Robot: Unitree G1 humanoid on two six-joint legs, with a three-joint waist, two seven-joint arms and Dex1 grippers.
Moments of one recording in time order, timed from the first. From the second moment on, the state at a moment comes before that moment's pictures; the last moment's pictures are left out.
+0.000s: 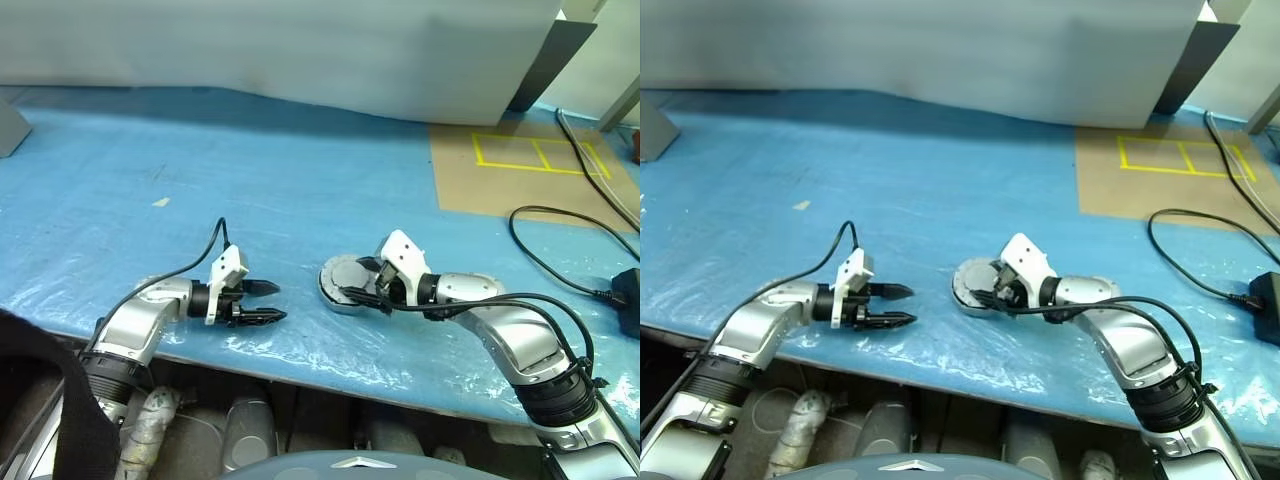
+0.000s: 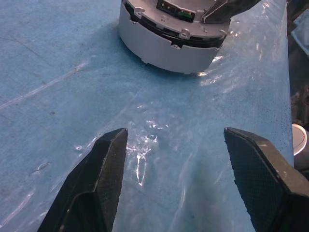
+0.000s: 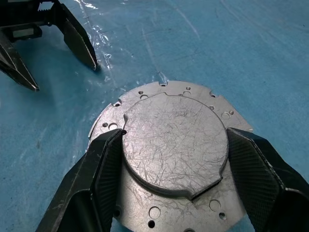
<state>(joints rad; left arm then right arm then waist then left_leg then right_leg) -0.28 0.57 -0.16 0.12 -0.35 0.39 -1.23 -0.25 -0.57 0.25 -0.38 0.28 0.75 0.68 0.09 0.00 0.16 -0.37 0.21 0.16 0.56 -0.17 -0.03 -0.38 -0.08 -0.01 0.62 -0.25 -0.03</state>
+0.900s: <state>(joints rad) -0.27 0.57 -0.16 0.06 -0.35 0.44 -1.20 -0.30 -0.51 0.30 -0.30 0.23 0.64 0.71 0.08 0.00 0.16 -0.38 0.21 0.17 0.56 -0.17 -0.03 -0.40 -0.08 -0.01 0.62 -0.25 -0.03</state>
